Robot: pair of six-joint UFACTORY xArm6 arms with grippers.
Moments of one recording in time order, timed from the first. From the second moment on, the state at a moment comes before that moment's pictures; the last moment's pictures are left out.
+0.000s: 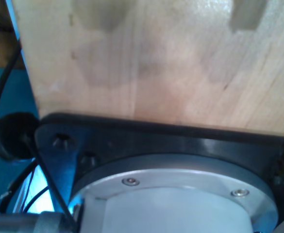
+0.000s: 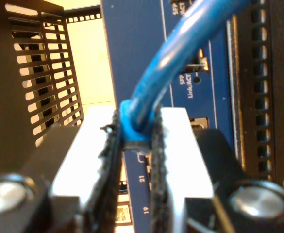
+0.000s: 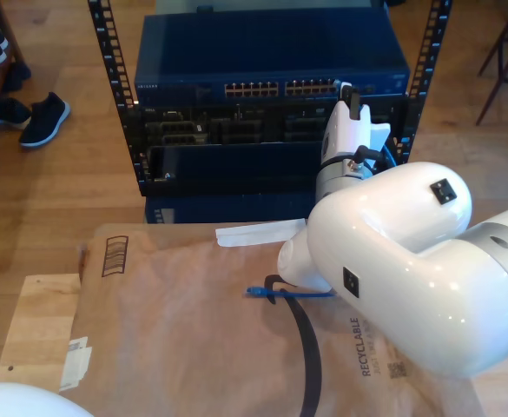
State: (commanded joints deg) left arm 96.5 -28.5 -6.6 3.9 62.2 -3.0; right arm 26.0 40.2 -67.7 36.6 -71.8 81.7
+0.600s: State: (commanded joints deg) left arm 96.5 -28.5 -6.6 3.9 62.2 -3.0; right arm 26.1 40.6 -68.1 36.7 -71.7 81.6
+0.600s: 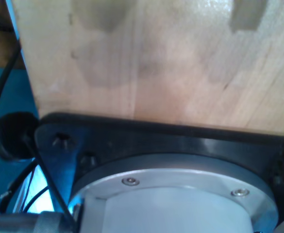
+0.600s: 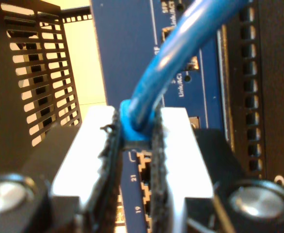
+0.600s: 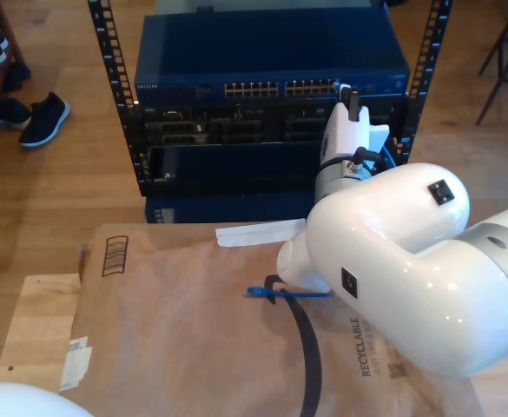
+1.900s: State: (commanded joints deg) left arm 96.5 -28.5 -6.5 3.9 62.2 -3.0; right arm 26.2 40.9 -69.6 36.7 -71.3 81.6
